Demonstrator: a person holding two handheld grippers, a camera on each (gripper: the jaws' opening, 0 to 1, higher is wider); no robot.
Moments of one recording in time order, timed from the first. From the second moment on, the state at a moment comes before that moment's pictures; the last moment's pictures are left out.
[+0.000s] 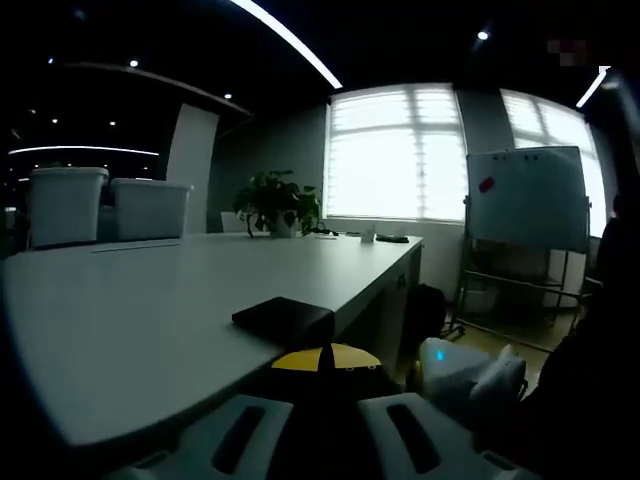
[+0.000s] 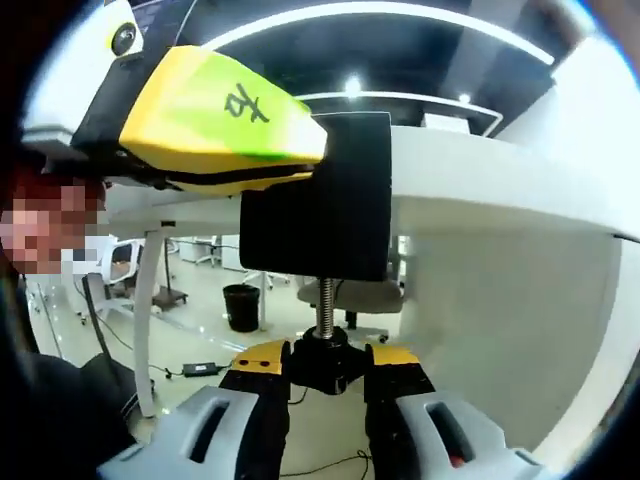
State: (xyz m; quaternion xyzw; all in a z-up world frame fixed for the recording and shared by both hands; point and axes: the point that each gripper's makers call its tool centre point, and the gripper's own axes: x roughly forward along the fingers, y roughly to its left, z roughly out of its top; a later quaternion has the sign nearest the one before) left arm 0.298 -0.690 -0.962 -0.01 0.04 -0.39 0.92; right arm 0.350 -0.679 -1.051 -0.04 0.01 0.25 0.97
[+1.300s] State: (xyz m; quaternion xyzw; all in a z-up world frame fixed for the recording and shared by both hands) left arm 0.299 -0.692 -0.969 -0.01 0.08 -0.38 0.92; right arm 0.331 -0.658 -1.057 0.04 0.02 0.60 0.80
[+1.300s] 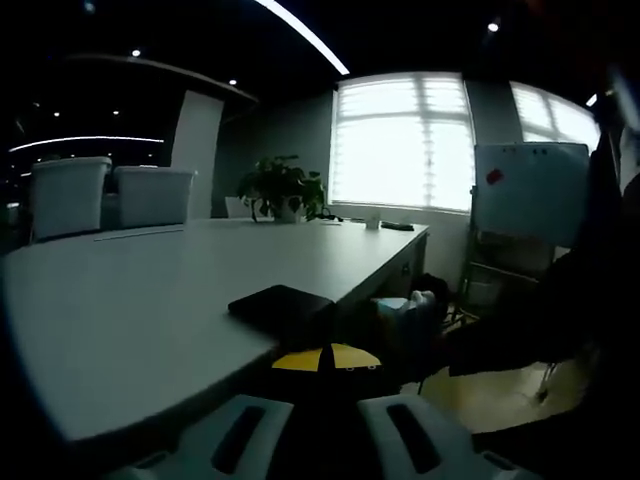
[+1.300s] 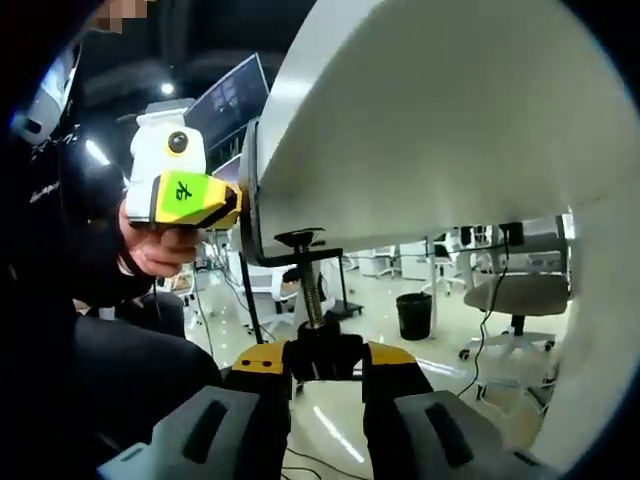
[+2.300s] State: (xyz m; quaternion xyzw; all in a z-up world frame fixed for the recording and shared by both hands) left arm 0.296 -0.691 -0.963 -0.04 0.05 -0.39 0.92; right arm 0.322 -0.700 -1.061 -0.01 0.01 0.23 0.97
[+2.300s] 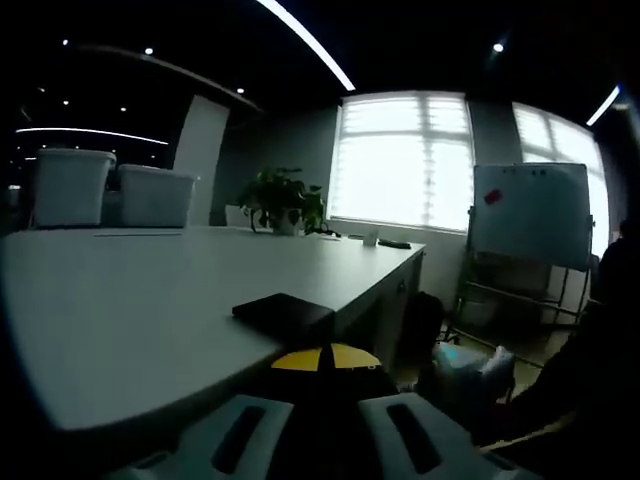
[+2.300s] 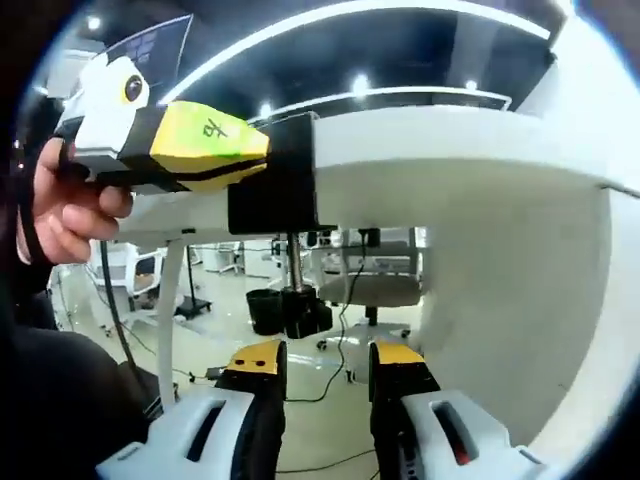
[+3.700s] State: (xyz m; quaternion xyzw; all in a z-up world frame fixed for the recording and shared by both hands) left arm 0.298 -0.689 -0.963 -0.04 0.05 -0.38 0.92; right arm 0.349 -0.678 -1.045 -0.01 0.00 0.28 0.96
